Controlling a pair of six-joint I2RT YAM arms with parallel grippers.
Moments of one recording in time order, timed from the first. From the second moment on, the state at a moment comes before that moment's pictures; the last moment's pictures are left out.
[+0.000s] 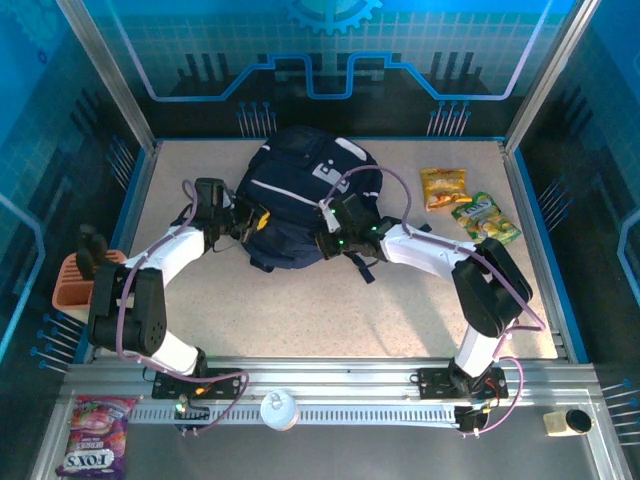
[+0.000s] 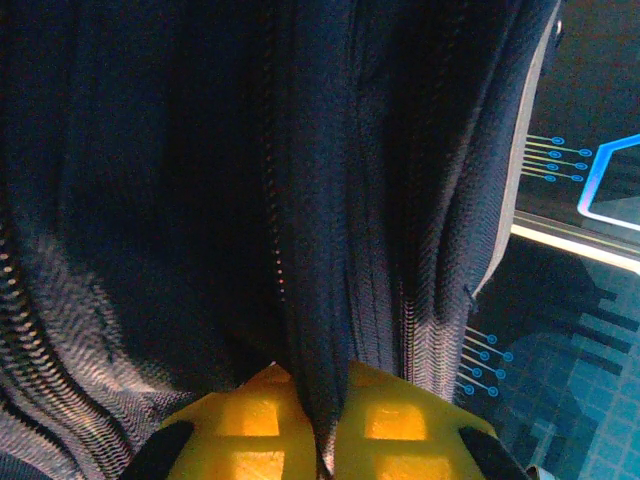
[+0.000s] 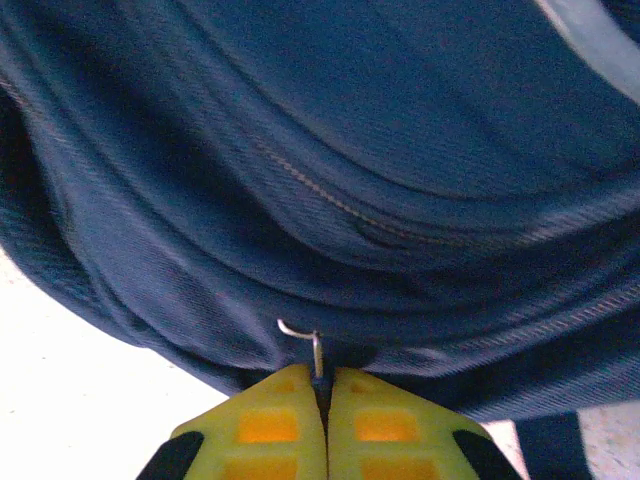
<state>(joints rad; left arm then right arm) -0.07 1.53 0.90 -0.11 0.54 -1.20 0.69 1.74 1.16 -0.29 -0.10 0.26</state>
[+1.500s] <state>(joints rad) 0.01 1.53 0.89 -0.24 0.61 -0.98 0.40 1.82 1.39 -0.43 -0.29 0.41</state>
